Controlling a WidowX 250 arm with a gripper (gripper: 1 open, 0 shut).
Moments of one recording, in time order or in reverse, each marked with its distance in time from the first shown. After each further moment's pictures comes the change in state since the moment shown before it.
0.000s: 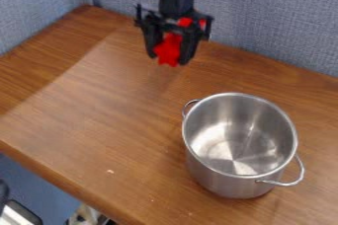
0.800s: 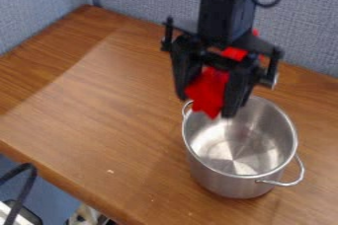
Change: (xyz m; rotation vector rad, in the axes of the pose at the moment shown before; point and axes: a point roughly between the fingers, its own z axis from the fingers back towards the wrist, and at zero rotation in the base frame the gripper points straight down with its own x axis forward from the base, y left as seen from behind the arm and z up) arm -0.119 -0.085 0.012 -0.011 0.034 -0.179
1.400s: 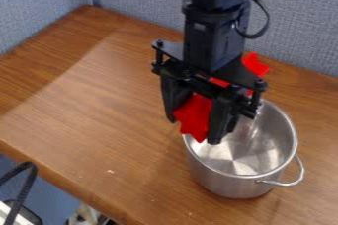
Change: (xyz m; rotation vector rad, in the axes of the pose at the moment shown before) arm -0.009 0.004 -0.019 0.001 0.000 -0.121
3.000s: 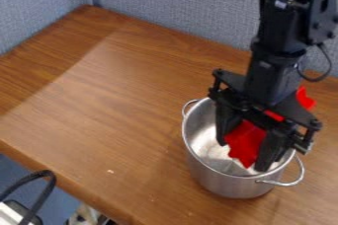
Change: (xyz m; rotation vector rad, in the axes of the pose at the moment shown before) arm 0.030 -0.029 -0.032 0.042 0.051 -0.067
